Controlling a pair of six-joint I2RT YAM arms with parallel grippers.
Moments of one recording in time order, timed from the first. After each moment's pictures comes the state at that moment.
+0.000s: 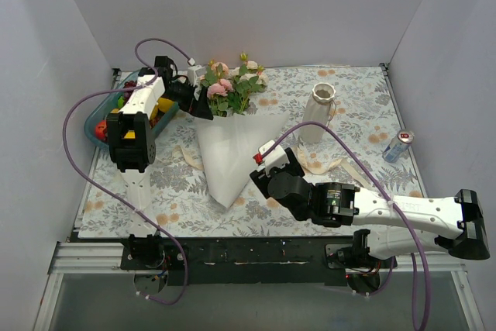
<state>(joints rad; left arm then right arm) -0.05 2.21 1.96 -0.94 0.85 0.48 1.40 1.10 0.92 -0.38 0.82 0.17</state>
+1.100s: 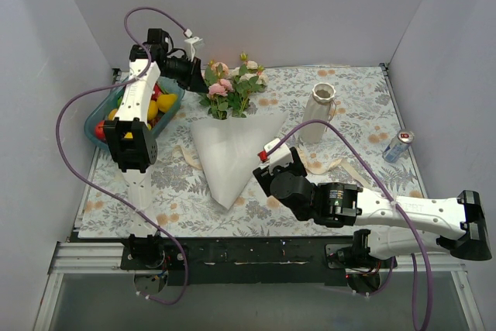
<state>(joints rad) -0.06 2.25 2.34 -1.16 0.88 0.45 1.40 1.09 0.92 -0.38 0.86 0.21</state>
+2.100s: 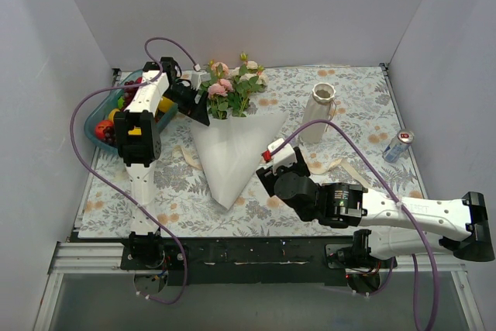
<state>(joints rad) -0.06 2.37 2.19 -1.26 0.76 0.59 1.40 1.05 0.92 -0.40 0.87 0.21</state>
